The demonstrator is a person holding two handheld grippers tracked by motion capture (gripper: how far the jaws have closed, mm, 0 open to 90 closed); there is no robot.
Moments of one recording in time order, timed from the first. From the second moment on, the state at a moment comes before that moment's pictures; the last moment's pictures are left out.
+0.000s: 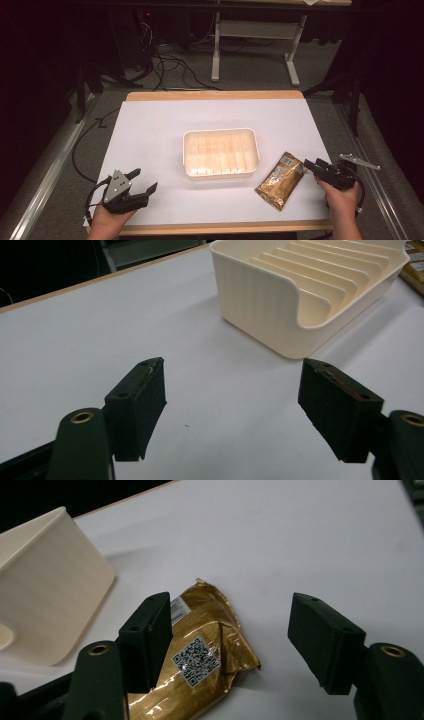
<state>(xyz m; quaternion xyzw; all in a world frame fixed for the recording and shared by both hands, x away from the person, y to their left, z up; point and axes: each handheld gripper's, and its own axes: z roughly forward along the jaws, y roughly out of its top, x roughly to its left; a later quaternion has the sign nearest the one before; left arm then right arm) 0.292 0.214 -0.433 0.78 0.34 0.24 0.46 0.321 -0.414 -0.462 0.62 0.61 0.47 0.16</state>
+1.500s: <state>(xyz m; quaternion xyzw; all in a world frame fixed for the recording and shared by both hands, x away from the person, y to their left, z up) 0.292 0.212 -0.434 0.79 0.34 0.24 0.46 0.326 -0.408 -0.475 0.63 0.59 0.50 0.05</state>
